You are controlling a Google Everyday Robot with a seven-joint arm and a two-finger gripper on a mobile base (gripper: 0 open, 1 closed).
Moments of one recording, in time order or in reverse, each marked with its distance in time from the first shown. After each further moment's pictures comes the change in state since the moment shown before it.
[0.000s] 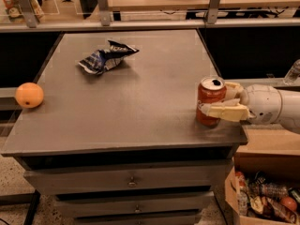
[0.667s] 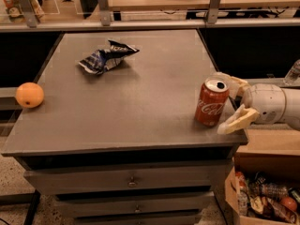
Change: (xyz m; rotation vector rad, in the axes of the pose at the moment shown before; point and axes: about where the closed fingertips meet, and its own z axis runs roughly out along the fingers) arm 0.004 -0.004 -0.006 0.022 0.055 0.002
